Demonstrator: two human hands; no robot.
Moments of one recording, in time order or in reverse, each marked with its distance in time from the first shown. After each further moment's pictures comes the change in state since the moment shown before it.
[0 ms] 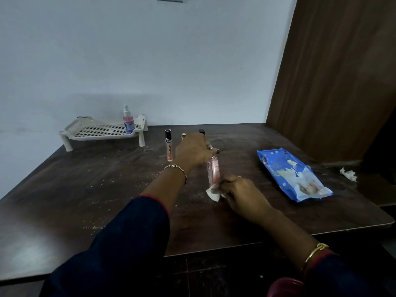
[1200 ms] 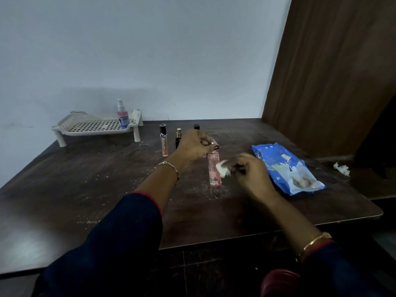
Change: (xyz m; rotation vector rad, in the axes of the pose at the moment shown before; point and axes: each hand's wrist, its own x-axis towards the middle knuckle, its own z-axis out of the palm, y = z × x) left_hand -0.002 0.002 0.011 -0.440 -0.157 0.009; right_hand 0.007 0.022 -0.018 0.248 0.331 0.228
